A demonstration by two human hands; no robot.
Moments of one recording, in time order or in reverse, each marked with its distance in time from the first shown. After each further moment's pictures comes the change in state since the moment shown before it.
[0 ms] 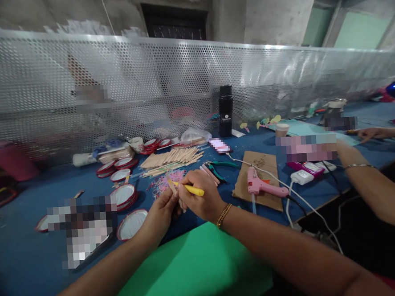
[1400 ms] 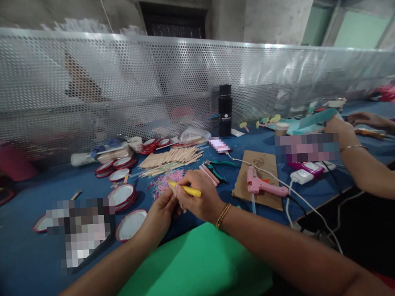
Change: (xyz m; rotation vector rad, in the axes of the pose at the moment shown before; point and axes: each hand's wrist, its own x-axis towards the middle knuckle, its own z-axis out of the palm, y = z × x) left_hand 0.001 -0.004 -0.001 0.006 -0.004 0.009; right_hand -0.001 -0.001 0.001 0.017 -0.012 -0.005
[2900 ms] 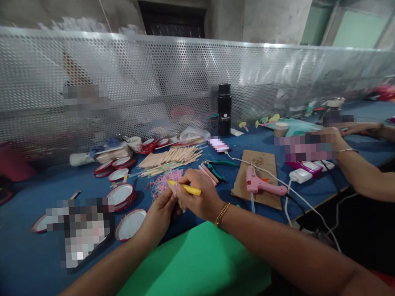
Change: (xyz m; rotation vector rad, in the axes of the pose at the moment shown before) left_hand 0.000 -0.001 -0.001 0.014 -0.010 0.014; right_hand 0.001 0.002 0.000 0.035 0.008 0.030
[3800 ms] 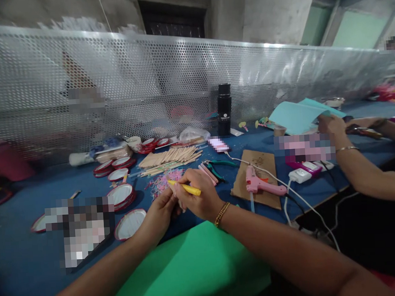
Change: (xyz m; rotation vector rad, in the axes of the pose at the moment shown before) left_hand 0.000 0.000 0.001 0.011 -0.012 0.004; right_hand -0.001 -0.002 0.001 0.030 0.007 -0.021
